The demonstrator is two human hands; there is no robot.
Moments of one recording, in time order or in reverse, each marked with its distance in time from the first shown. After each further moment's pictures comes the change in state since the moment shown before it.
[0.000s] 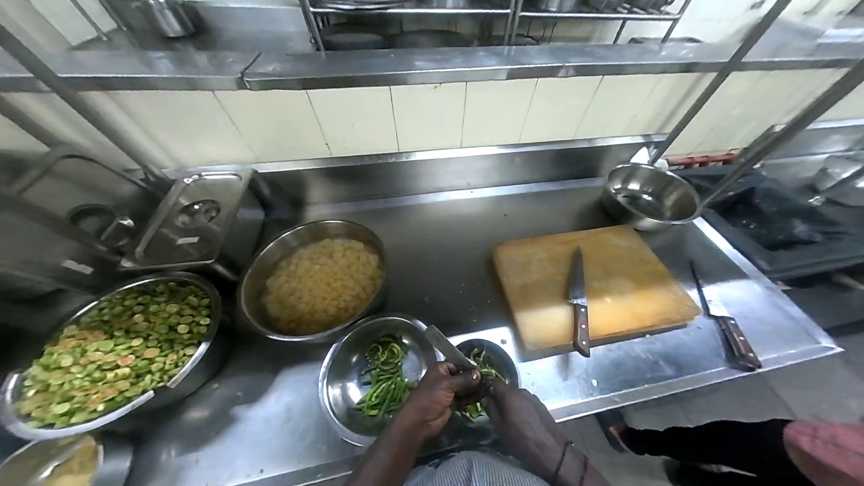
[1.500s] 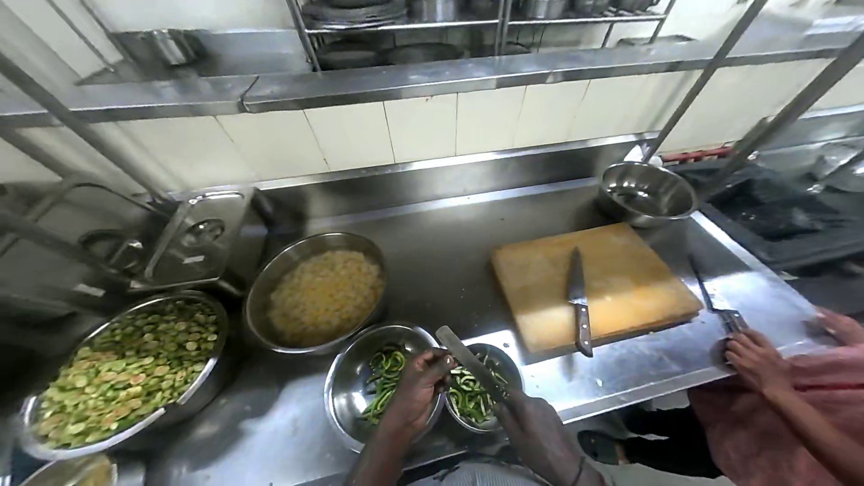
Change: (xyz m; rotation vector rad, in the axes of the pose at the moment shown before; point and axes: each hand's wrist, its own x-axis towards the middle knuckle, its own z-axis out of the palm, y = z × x) left_hand -0.004 0.019 -0.022 0.117 0.127 0.270; right_hand -0.010 0.016 0.010 0.133 0.145 -0.006
